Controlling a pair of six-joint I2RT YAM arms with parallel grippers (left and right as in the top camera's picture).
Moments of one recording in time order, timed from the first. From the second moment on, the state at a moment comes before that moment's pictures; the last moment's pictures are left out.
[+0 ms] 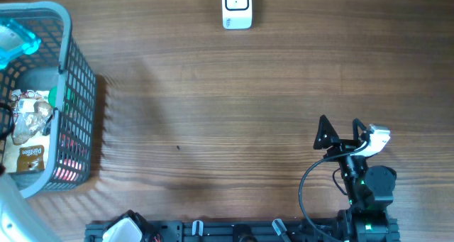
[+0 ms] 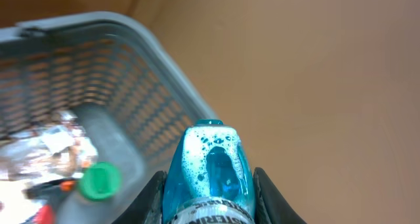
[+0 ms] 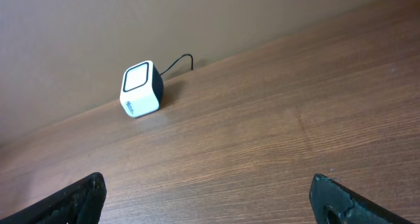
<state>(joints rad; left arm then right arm) 0.62 1.25 1.85 -1.03 0.22 -0.59 -0.01 0.16 0.01 0.00 -0.10 0.38</state>
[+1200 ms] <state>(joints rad) -0.33 1.95 1.85 -1.06 0.13 -0.02 -0.01 0.16 0.01 0.02 -0.10 0.38</state>
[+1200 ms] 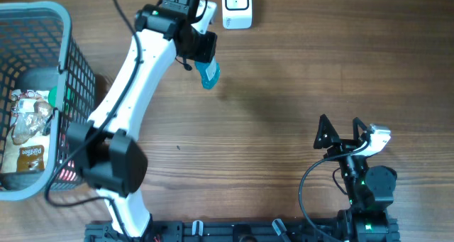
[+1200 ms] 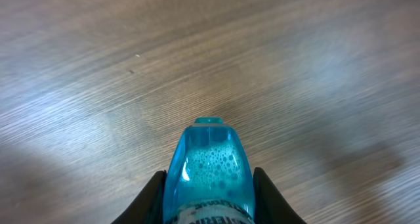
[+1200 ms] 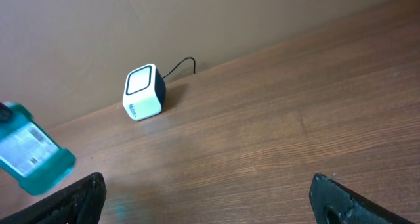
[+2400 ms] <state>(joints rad) -0.38 2.10 1.87 -1.18 0.05 0.34 -0.01 0.17 0.01 0.01 -0.10 0.38</state>
